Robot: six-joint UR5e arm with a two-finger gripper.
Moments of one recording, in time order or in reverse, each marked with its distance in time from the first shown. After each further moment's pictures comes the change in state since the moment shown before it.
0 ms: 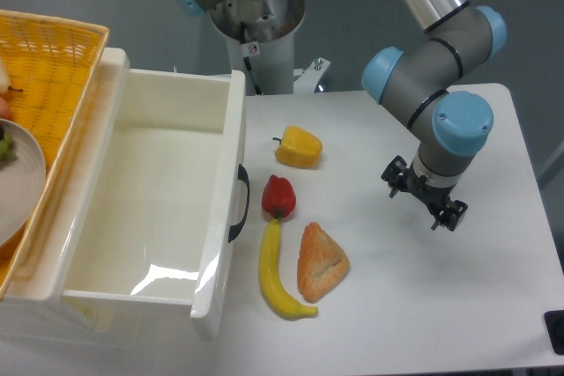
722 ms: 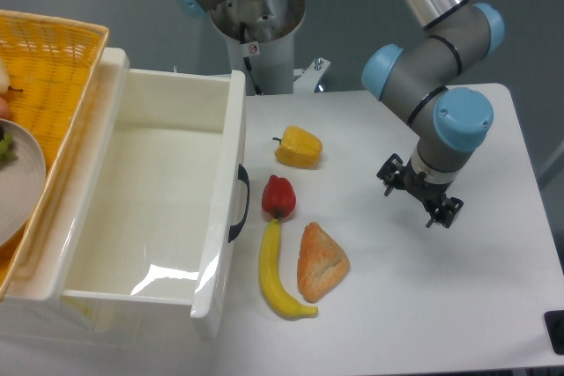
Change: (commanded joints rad) arm 0.037 0.061 -0.110 0.012 -0.098 -0.003
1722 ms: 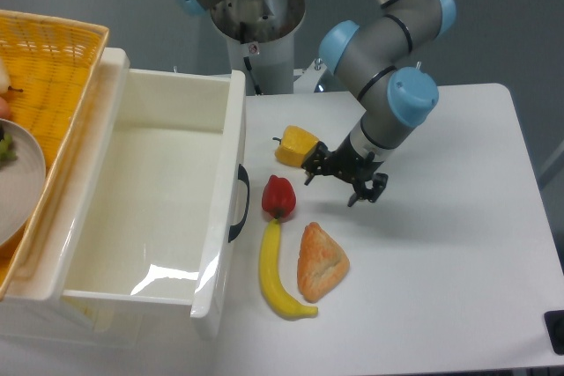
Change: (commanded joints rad) arm -0.055 0.107 -0.252 -0.025 -0.294 -0.509
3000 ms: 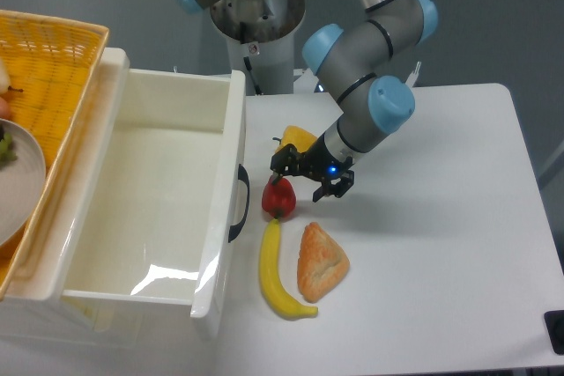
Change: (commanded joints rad) arm -0.061 -0.026 0.003 -0.029 -0.052 -0.083
